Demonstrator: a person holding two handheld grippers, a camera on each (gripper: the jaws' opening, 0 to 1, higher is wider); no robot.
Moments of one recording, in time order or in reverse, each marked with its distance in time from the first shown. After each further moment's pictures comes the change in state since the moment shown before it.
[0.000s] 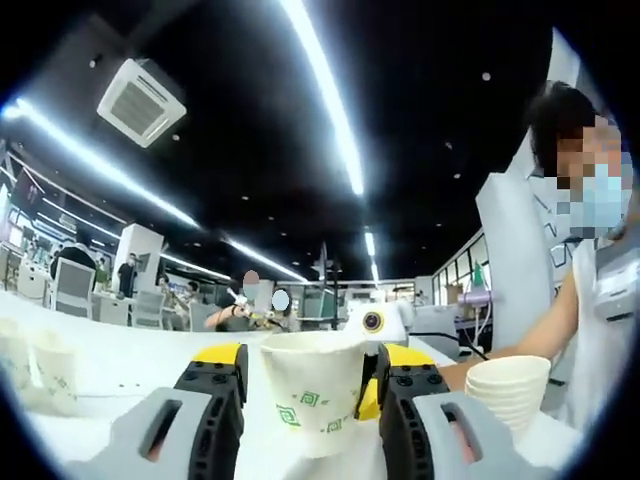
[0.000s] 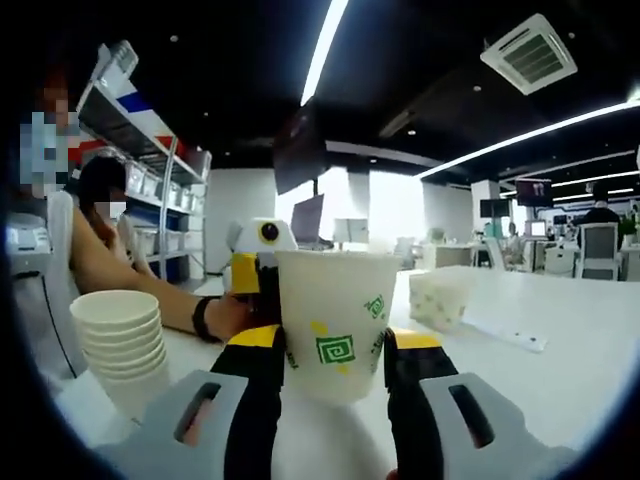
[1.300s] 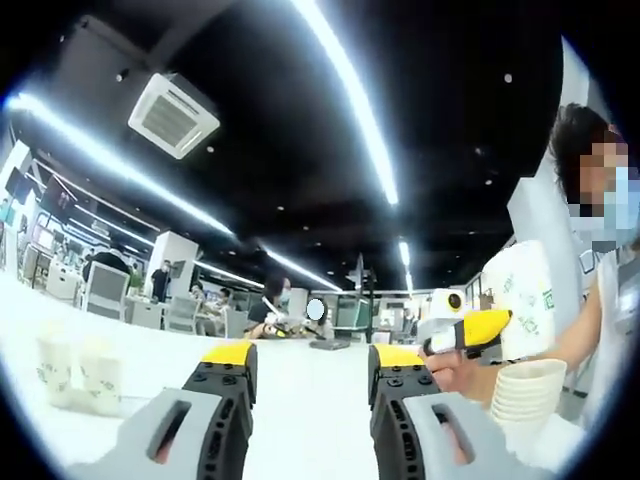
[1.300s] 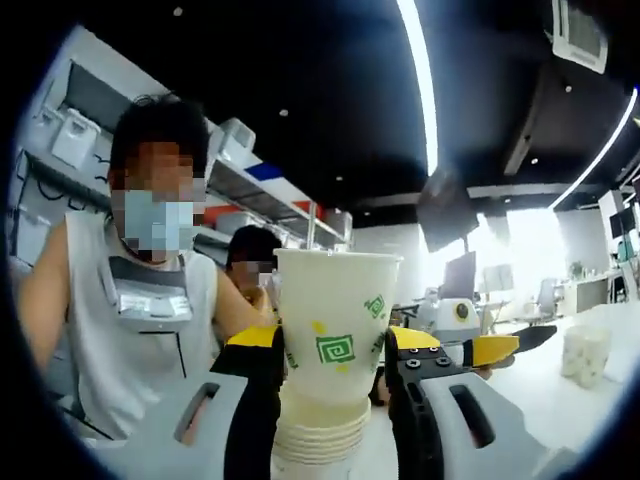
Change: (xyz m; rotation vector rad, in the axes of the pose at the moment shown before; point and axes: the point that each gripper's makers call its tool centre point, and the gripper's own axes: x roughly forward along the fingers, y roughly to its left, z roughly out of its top) left arm -0.021 0.045 0.010 -0.004 -0.029 0.151; right arm -0.039 0.142 0.063 0.040 -0.218 0.707
